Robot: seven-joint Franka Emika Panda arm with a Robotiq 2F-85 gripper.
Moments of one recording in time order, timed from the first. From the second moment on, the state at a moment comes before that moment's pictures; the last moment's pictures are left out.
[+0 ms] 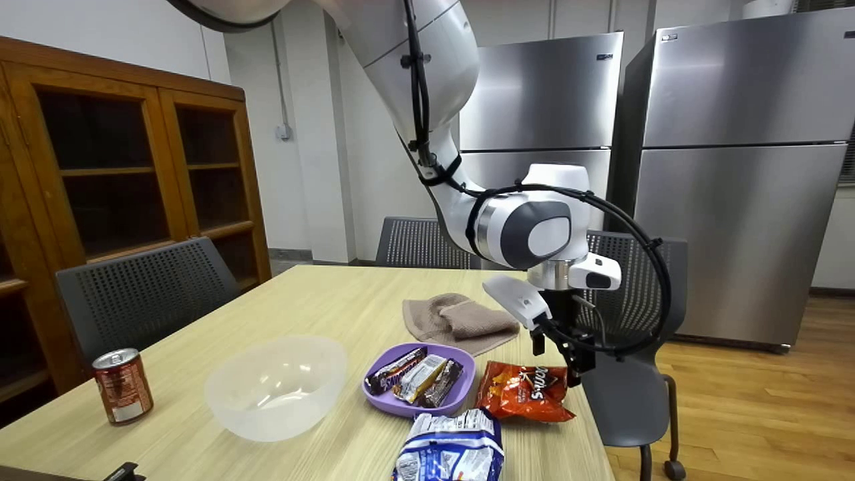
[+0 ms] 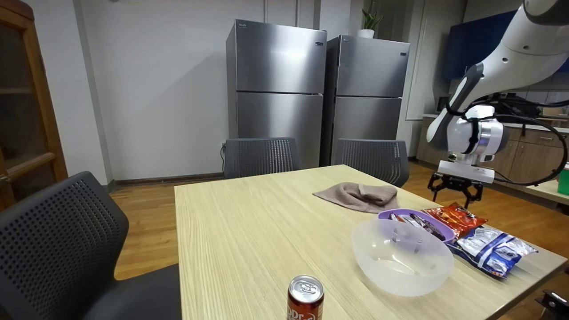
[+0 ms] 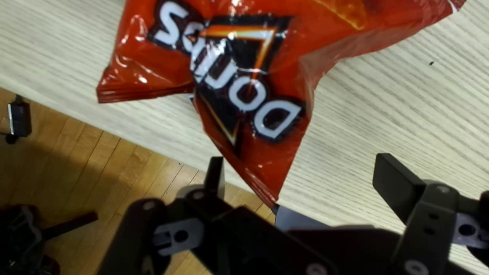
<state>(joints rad) -0.41 0.82 -0.22 -1.74 0.28 2.64 0.16</state>
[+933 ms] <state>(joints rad) -0.41 0.82 -0.23 -1.74 0.27 2.59 0.16</state>
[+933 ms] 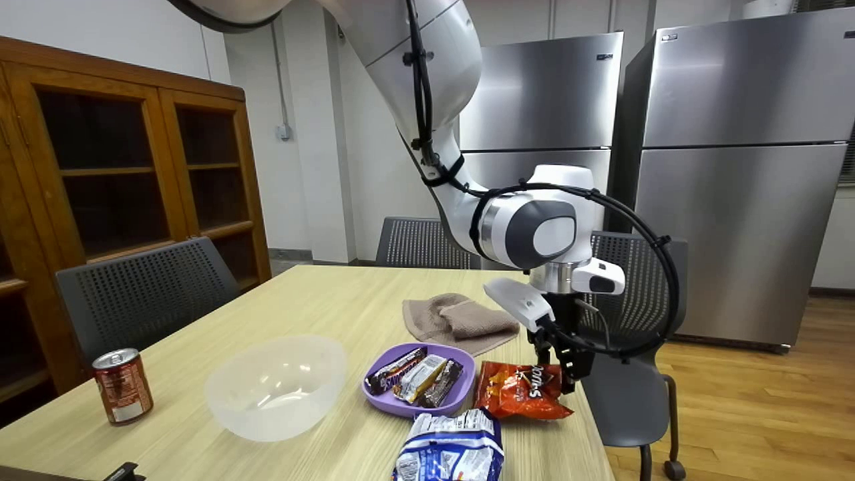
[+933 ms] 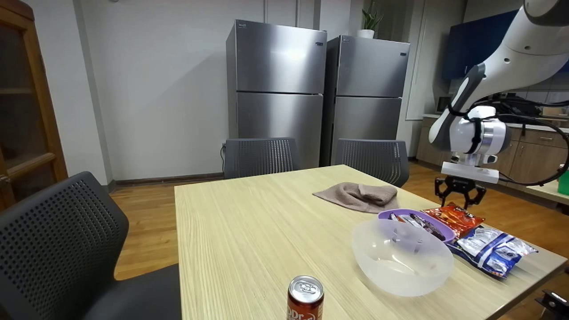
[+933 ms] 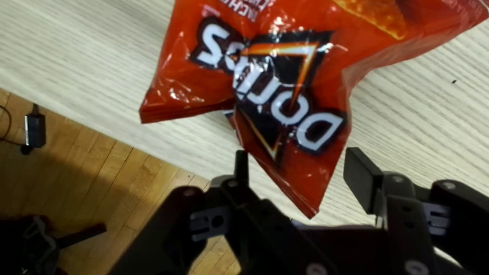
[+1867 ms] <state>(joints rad) -0.39 0.82 -0.24 -1.74 0.25 2.57 0.16</state>
